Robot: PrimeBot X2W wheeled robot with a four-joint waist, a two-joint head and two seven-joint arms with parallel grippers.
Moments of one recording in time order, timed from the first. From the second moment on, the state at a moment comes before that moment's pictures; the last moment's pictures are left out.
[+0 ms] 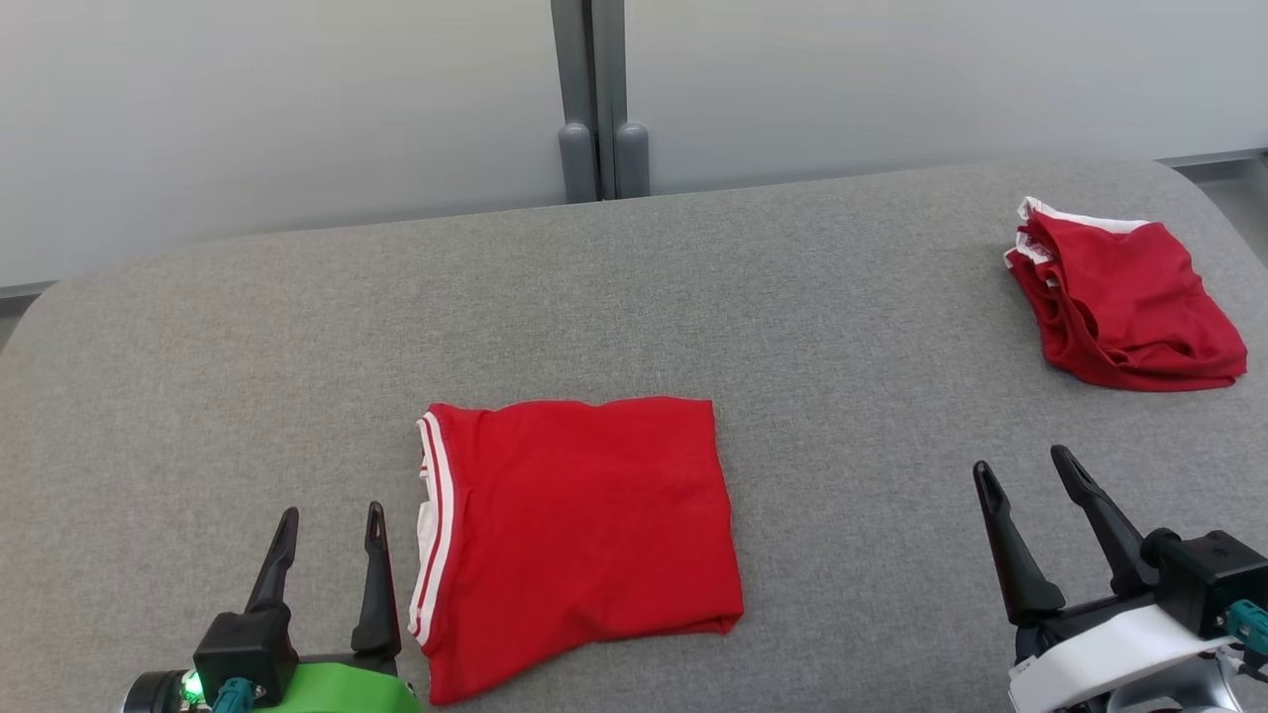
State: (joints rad) left arm 0.08 0.11 -0.13 0.09 -0.20 0.06 -0.21; right arm 0.15 -0.20 0.06 -0.15 0.26 0.13 -0.08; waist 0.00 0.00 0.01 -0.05
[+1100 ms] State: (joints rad) left arm -0.08 0.12 -0.16 0.07 -0.20 0.07 -0.25; right arm -0.03 -0.23 0.20 -0.04 0.33 0.13 -0.06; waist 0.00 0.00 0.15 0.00
